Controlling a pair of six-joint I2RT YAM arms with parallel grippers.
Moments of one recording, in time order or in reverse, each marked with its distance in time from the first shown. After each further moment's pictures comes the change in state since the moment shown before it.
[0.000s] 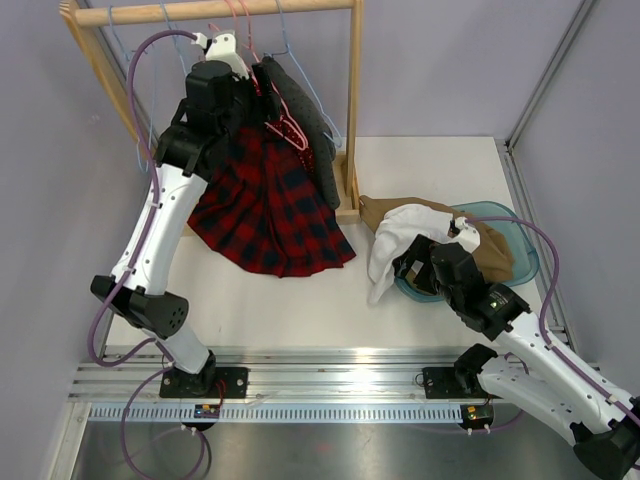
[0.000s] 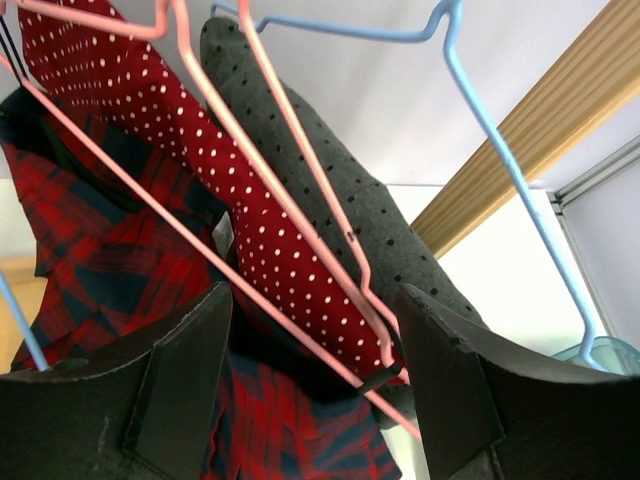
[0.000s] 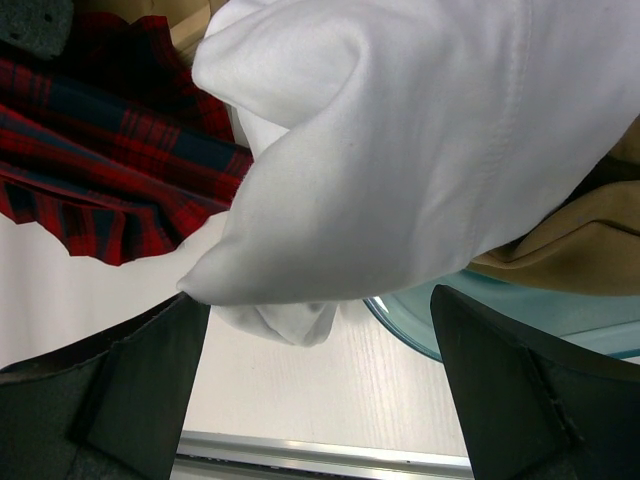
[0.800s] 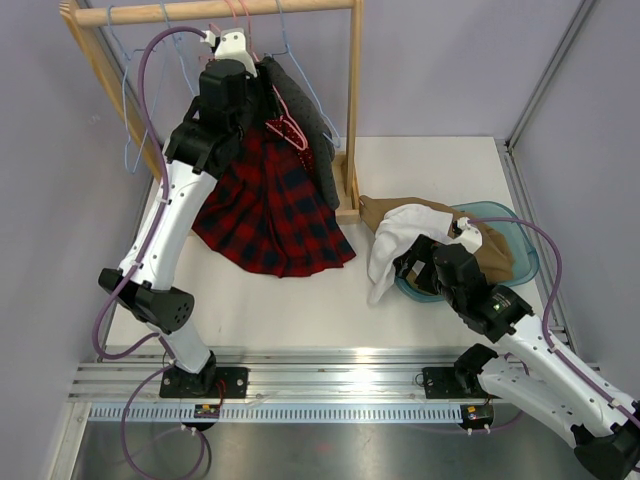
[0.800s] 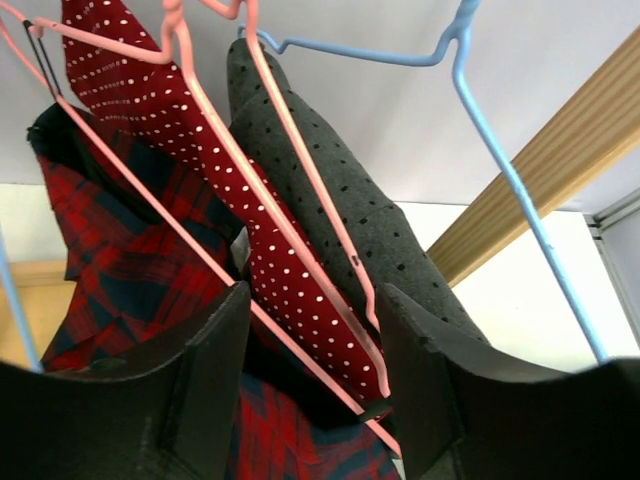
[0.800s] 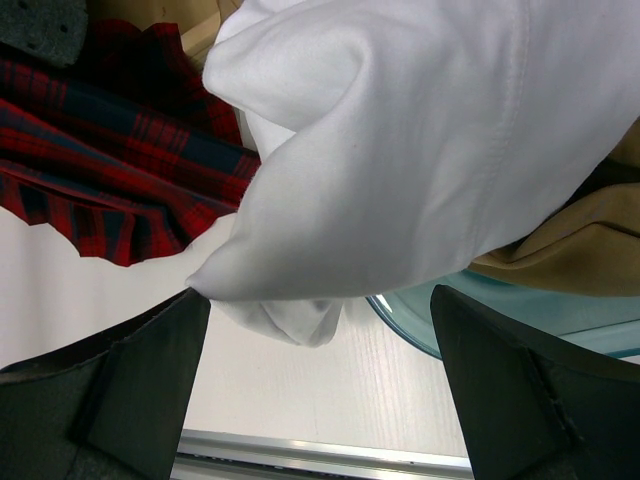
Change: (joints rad) left arm -0.048 0.048 0.057 -0.003 -0.136 0.023; right arm 0.000 -0.022 0.000 -0.002 0.000 0.000
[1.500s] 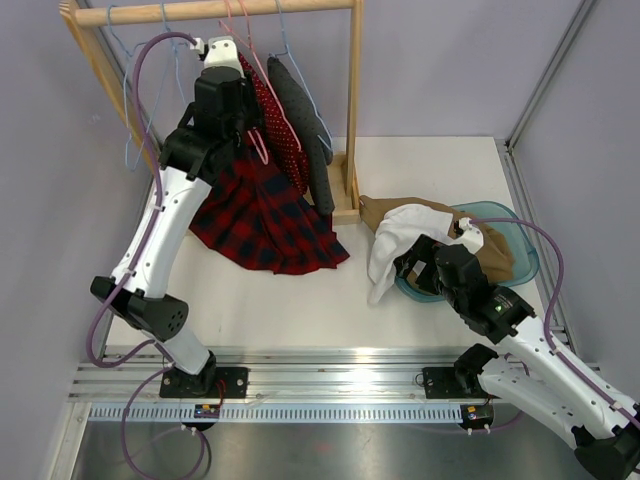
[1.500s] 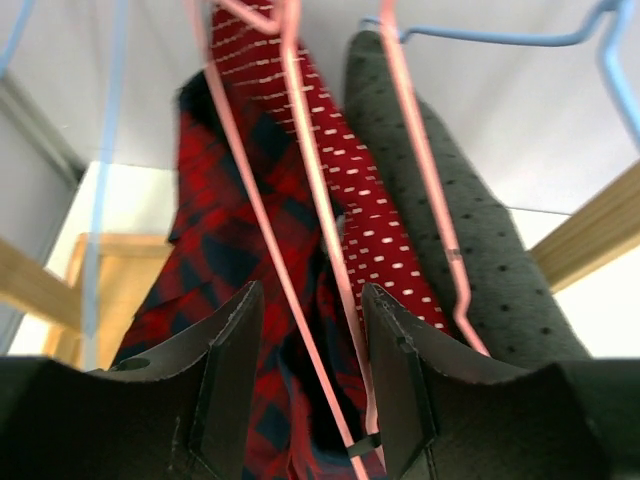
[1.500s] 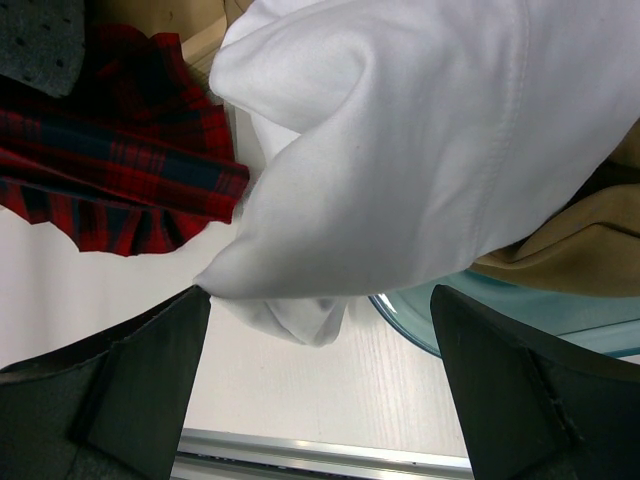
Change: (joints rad) left arm 0.006 -0.051 -0.066 -0.034 -0.179 0.069; right arm 0.000 -0.013 0.000 0.000 -0.001 0.002
